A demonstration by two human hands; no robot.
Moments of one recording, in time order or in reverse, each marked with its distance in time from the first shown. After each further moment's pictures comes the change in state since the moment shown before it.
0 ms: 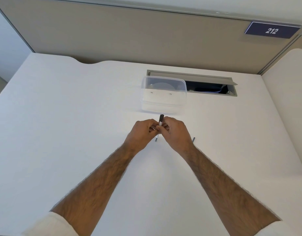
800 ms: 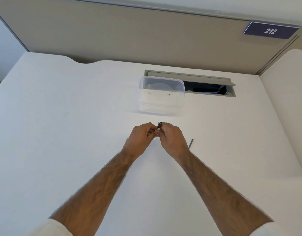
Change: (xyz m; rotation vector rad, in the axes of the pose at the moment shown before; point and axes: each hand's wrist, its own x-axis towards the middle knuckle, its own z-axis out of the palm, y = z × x) left_hand 0.003 -0.018 0.015 0.019 0.005 0.011; right_hand -0.003 0.016 0.021 -0.090 -0.044 0.007
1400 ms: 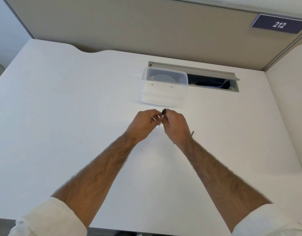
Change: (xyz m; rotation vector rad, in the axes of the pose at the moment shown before) left_hand 0.002 0.019 -0.006 0.004 -0.018 0.052; right_hand 0.009 -0.002 -0.014 -0.058 0.021 0.004
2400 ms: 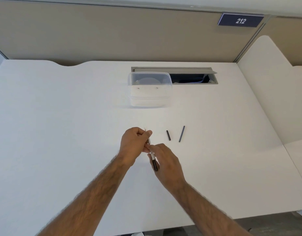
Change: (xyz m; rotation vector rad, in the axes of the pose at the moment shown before) left_hand -0.068 0.023 -0.008 -0.412 0.065 -0.397; right_hand -0.142 -0.043 0.041 -0.019 0.321 -0.160
